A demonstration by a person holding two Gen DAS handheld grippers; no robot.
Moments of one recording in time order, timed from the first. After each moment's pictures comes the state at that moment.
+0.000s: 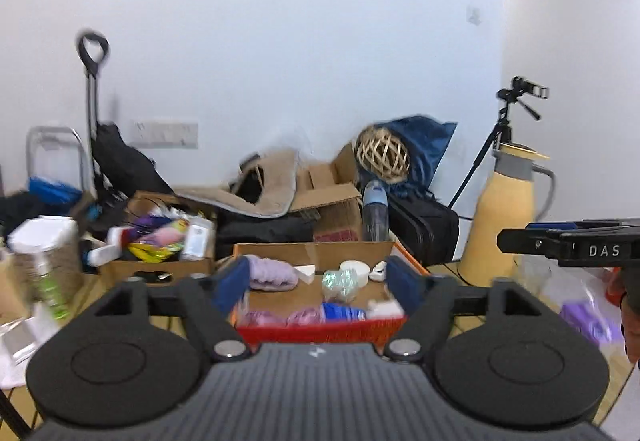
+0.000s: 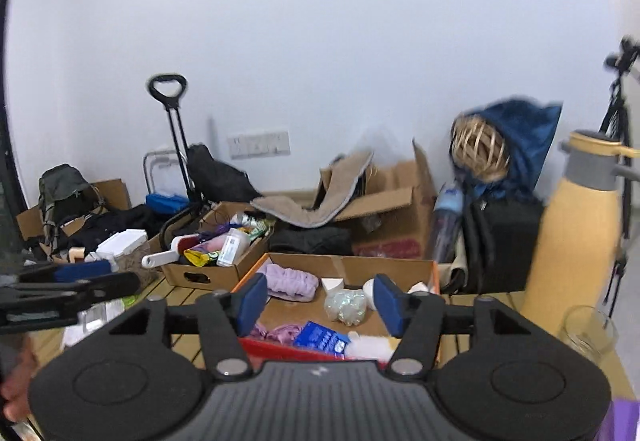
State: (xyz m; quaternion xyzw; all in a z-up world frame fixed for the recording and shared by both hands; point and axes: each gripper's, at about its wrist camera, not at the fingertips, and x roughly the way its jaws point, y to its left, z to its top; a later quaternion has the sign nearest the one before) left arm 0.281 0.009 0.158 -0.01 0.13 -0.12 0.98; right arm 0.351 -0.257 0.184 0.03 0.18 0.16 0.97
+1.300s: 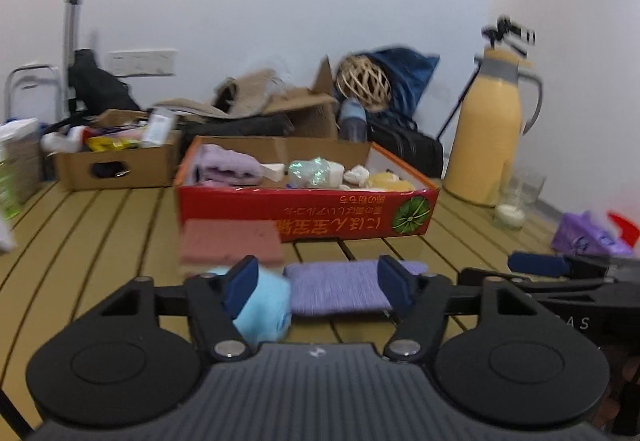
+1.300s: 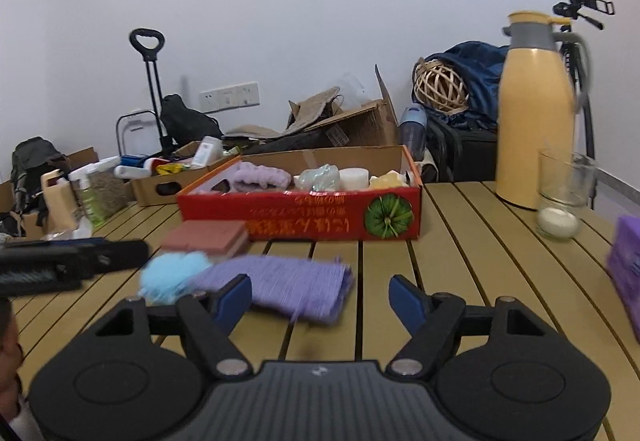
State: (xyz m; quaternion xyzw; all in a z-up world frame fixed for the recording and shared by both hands) left arm 0.318 -0.029 0.025 -0.01 0.21 -0.15 0.97; right arm 0.295 -0.247 0.011 0.05 0.21 0.10 0.97
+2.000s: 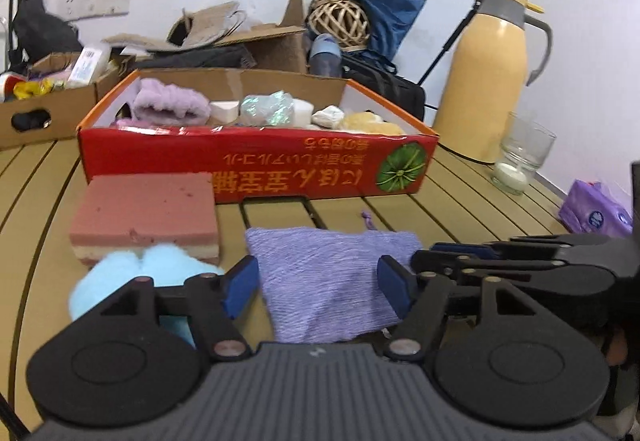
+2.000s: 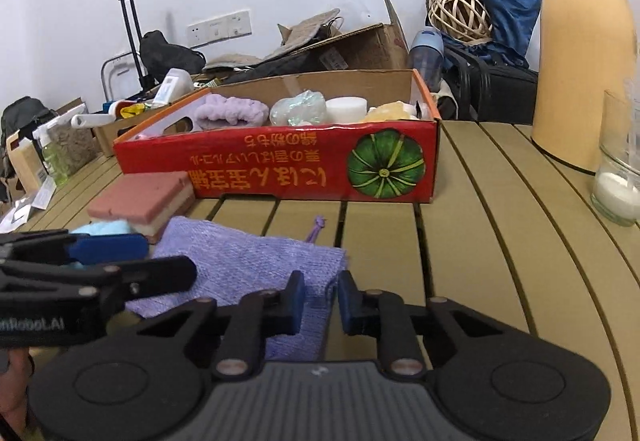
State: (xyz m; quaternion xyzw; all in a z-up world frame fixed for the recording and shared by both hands) left arm 0.384 -0.058 -0.021 -0.02 0.29 -0.19 0.94; right arm 0.398 -0.258 -0.038 0.03 0.30 0.12 0.94
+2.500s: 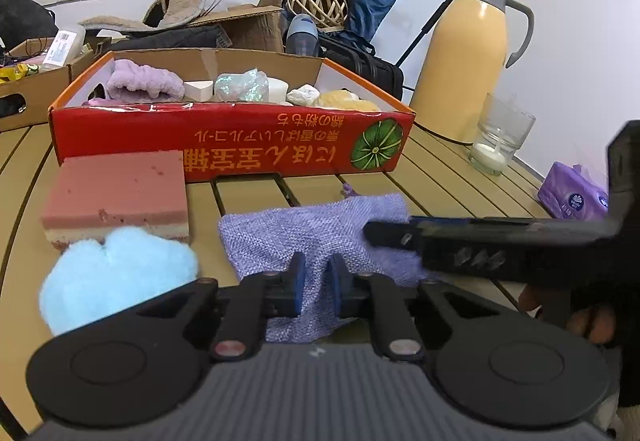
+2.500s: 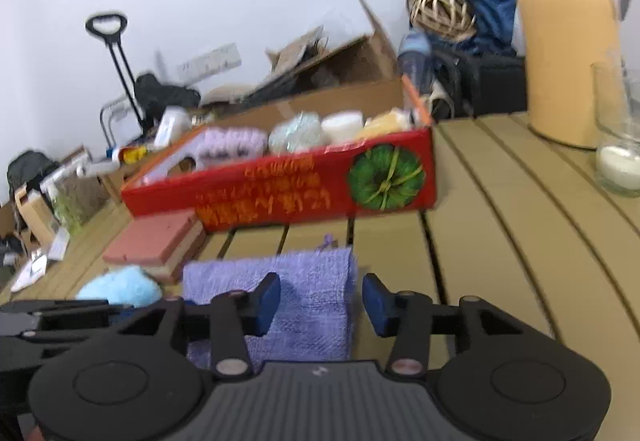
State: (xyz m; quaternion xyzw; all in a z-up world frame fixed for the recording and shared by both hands) left arm 0.383 -0.065 -0.025 -0.01 0.30 -0.23 0.92; right arm 0.403 -0.264 -0.038 0.11 0.30 0.13 0.94
